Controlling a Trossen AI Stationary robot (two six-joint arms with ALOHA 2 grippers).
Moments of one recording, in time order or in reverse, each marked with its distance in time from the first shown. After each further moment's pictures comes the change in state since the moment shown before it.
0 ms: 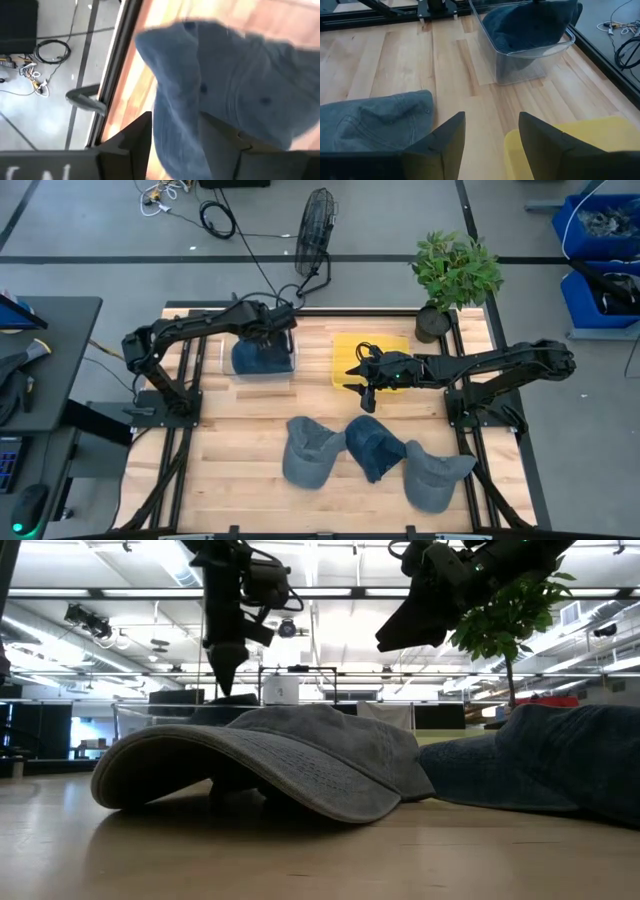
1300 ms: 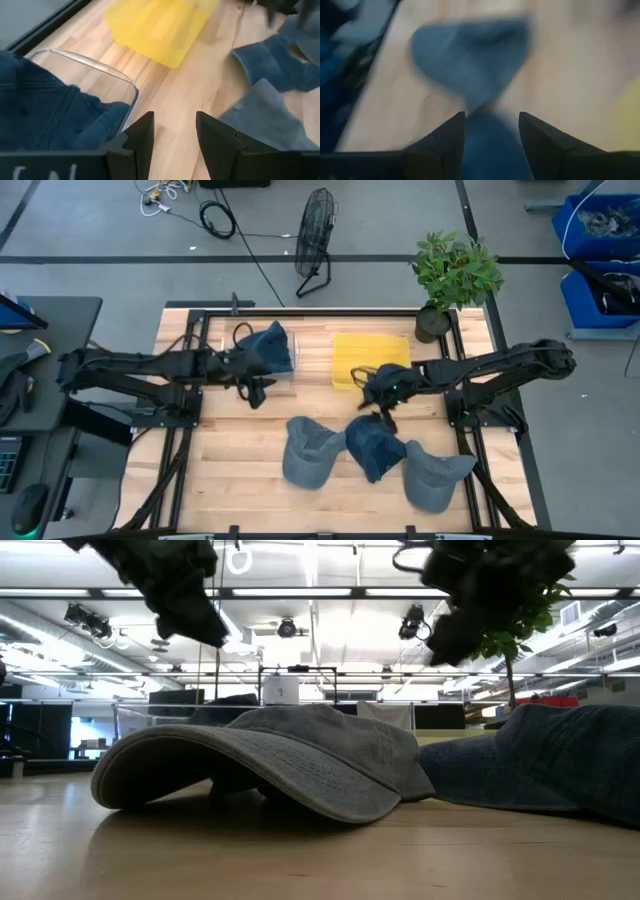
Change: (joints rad) left arm -0.375 -0.647 -0.623 0.680 0.253 -0.422; right arm 0.072 -0.001 0.000 -0.267 -0.427 0.025
